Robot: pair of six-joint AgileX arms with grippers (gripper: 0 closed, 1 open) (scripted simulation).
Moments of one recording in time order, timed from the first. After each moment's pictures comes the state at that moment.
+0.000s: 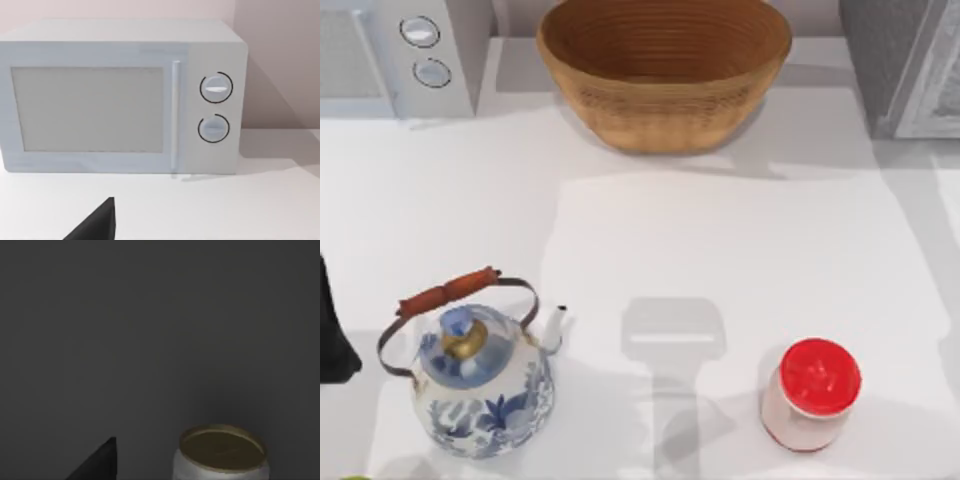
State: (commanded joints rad) left arm 0.00 0.00 0.00 0.00 0.00 0.00; right arm 0.09 1.68 2.31 -0.51 0.05 -0.02
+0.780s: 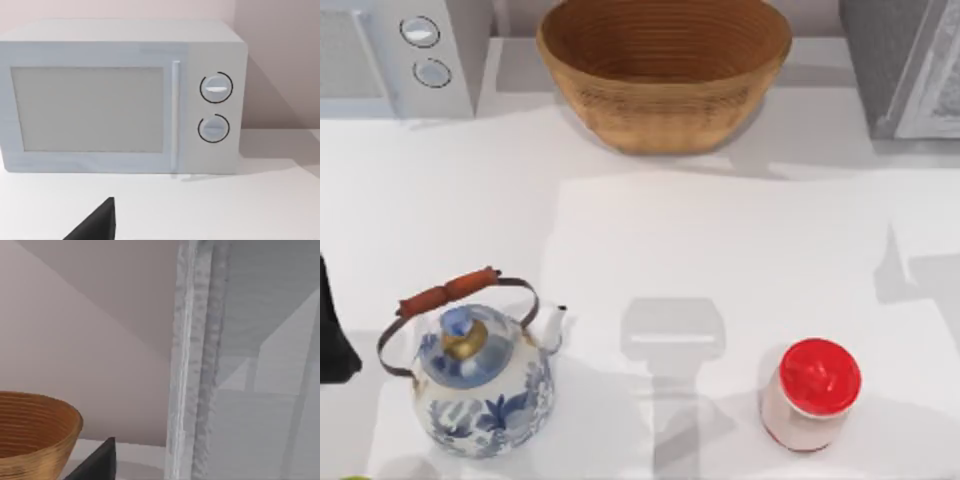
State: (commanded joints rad) left arm 0.00 0.00 0.00 0.00 0.00 0.00; right arm 0.04 0.46 0.59 -0.12 -0.04 -0.04
